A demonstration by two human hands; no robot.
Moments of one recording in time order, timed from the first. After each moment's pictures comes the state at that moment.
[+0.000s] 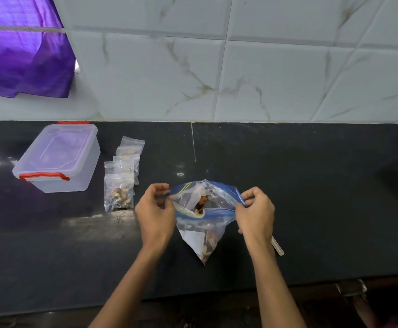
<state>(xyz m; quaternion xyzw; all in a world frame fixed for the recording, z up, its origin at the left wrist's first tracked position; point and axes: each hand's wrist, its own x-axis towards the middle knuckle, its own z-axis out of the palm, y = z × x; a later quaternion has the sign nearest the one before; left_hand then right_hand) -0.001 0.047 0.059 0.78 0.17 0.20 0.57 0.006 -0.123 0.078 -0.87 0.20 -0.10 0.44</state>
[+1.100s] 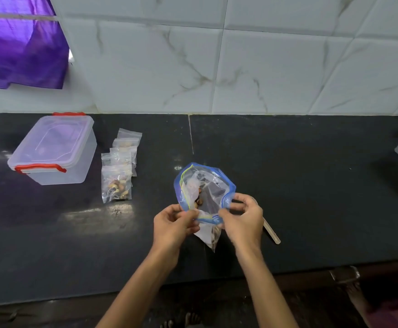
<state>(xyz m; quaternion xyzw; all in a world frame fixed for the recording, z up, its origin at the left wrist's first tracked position) -0.038 0.018 0.059 0.55 0.24 -0.06 0.80 -0.030 -0.103 0.072 -0.74 0.26 -0.05 0.62</state>
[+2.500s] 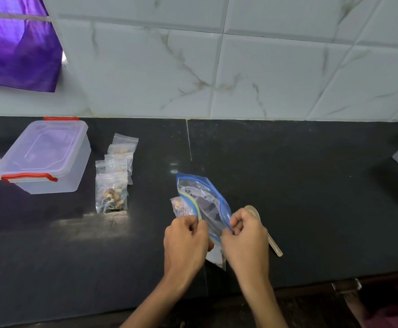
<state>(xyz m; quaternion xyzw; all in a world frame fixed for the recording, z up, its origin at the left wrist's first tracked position) -0.042 -0.001 0.081 0.82 0.15 0.01 0.55 -0.042 -0.100 0.093 -0.88 0.18 -0.05 0.43</state>
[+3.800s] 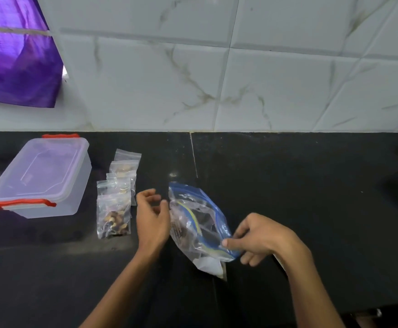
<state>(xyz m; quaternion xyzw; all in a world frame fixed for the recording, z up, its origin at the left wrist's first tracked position) 0.057 0.075 0.042 0.75 0.18 0.12 0.63 0.043 -0.119 0.128 -0.88 0.11 0.38 0.26</state>
